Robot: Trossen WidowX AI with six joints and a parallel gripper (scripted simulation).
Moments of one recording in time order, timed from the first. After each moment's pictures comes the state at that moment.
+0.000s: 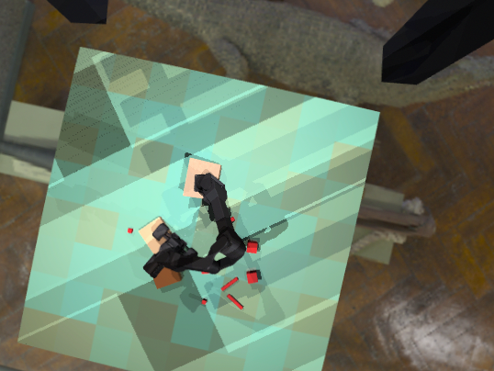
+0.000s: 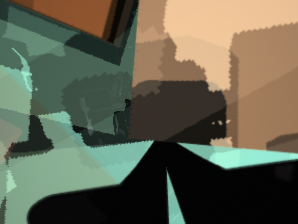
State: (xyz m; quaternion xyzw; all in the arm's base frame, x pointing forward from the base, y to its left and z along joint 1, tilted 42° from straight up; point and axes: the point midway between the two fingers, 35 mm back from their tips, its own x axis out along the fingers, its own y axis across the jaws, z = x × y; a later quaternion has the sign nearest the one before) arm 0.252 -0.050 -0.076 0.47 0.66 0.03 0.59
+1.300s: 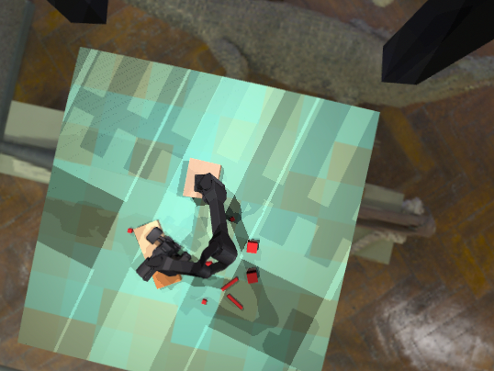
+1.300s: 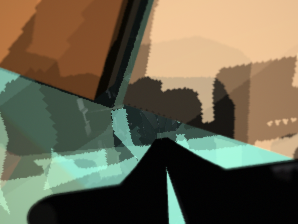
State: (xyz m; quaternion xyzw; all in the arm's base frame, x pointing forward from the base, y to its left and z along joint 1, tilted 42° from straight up) arm 0.269 -0.067 -0.092 0.47 0.66 0.03 0.59
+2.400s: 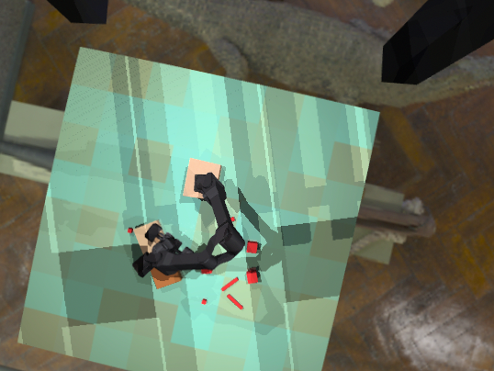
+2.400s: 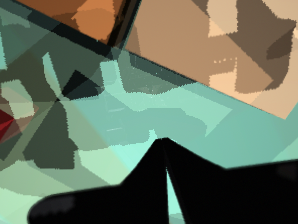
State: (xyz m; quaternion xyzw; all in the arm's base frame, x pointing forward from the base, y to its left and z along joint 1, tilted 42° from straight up) arm 0.238 -0.091 -0.045 0.45 0.66 0.05 0.60
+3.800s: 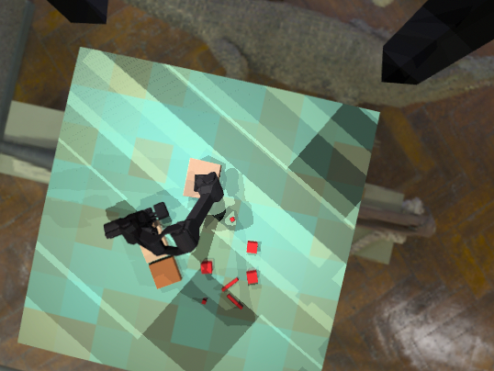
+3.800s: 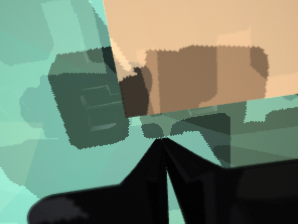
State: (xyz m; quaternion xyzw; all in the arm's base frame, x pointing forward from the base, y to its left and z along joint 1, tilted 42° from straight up) arm 0.159 -0.147 -0.162 0.08 0.55 0.36 0.75
